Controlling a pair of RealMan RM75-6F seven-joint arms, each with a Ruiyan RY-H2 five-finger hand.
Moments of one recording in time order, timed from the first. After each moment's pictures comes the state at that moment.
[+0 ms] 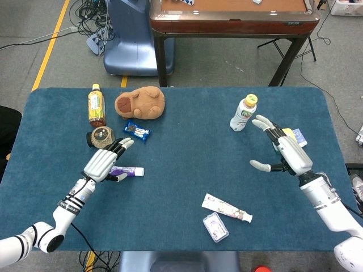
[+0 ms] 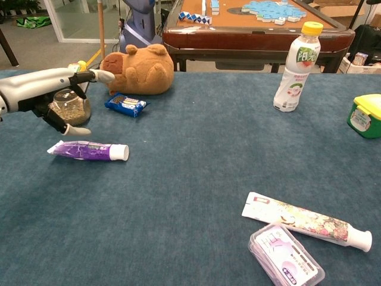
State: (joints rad) left arm -0.68 -1.43 -0.11 -1.37 1.39 1.05 -0.11; right arm 0.50 -0.95 0.16 -1.74 -1.49 1.13 0.61
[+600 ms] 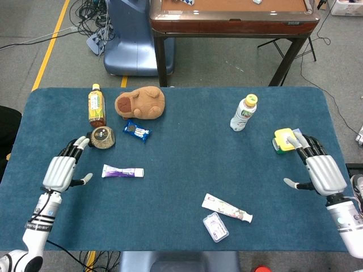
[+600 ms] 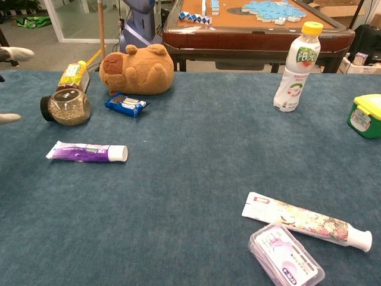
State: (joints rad) left arm -0.45 -1.32 -0.09 -1.51 1.31 1.32 0.06; right arm 0.30 -0.98 0.06 -1.68 -1.43 1.31 0.08
